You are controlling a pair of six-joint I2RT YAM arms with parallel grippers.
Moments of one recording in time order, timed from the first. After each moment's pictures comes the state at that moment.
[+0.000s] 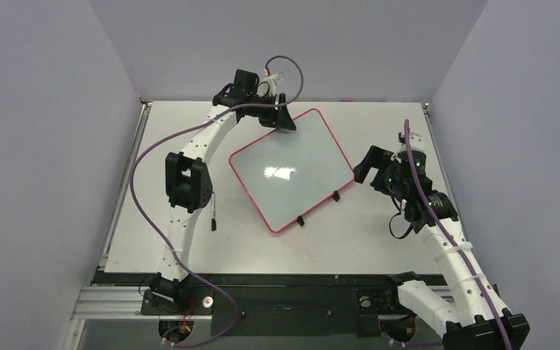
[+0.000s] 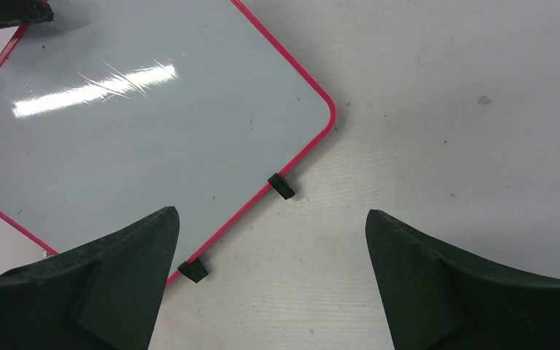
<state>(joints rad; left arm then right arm) -0.38 2.41 2.36 -0.69 0.78 -0.25 0.21 0.92 0.90 -0.53 0.03 0.45</state>
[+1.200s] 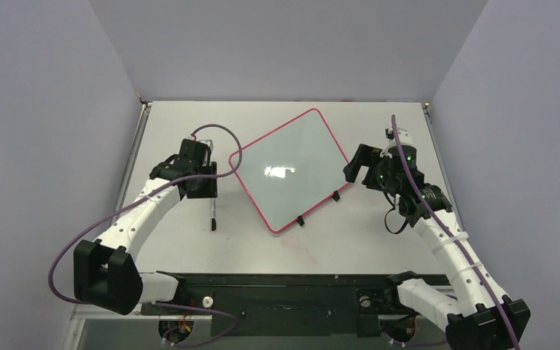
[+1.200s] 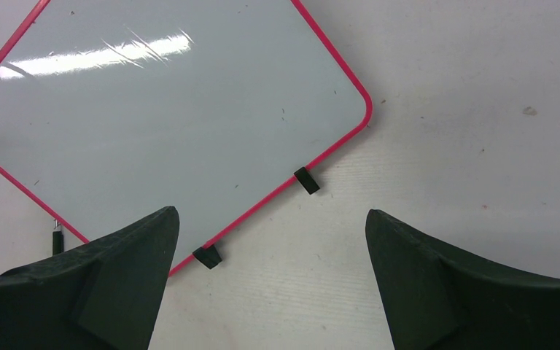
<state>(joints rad) -0.30 1.32 1.07 -0.77 -0.10 -0.29 0.27 0.99 0.95 -0.53 0.00 0.43</state>
